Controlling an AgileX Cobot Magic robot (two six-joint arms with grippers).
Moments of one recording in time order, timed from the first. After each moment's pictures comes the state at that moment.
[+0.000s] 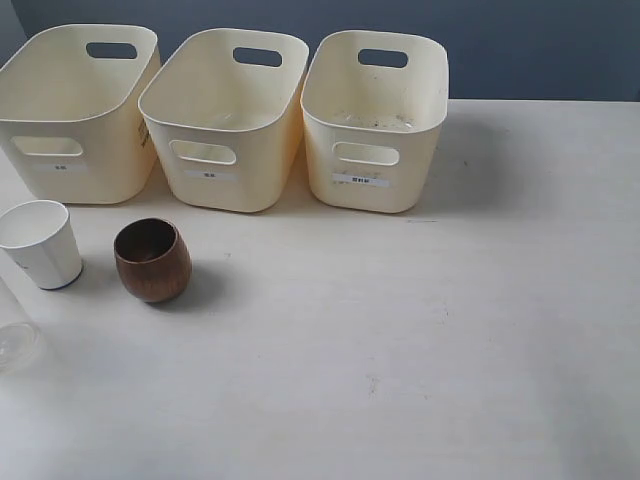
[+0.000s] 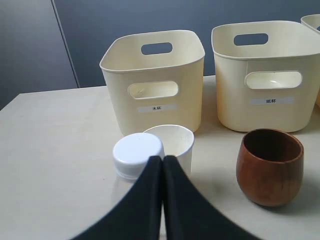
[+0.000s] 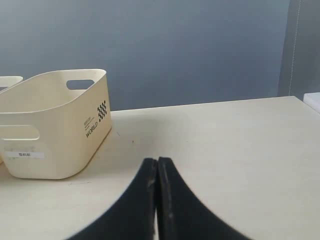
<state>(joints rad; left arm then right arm) -0.16 0.00 0.00 0.04 0.25 0.03 0.14 0.00 0.00 -0.05 0.19 0.15</state>
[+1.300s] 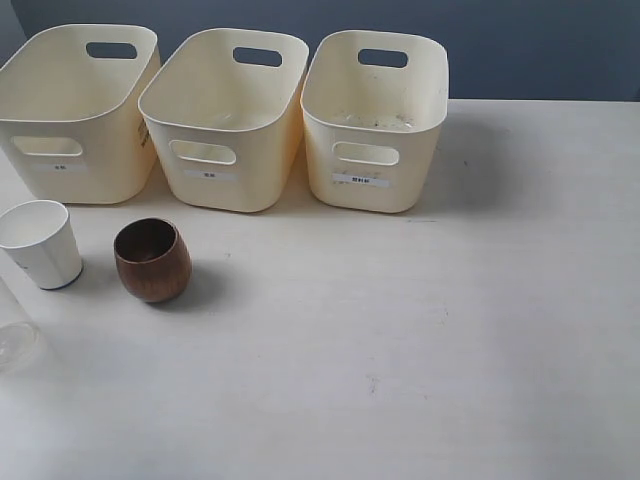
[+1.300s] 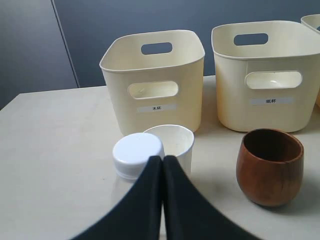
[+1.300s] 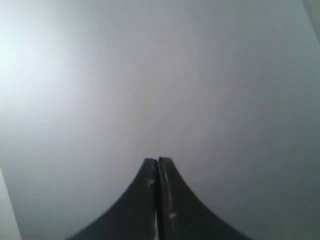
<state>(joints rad) -0.16 0.00 0.00 0.04 0.25 0.03 0.15 0.22 -0.28 -0.17 -0.24 0.53</state>
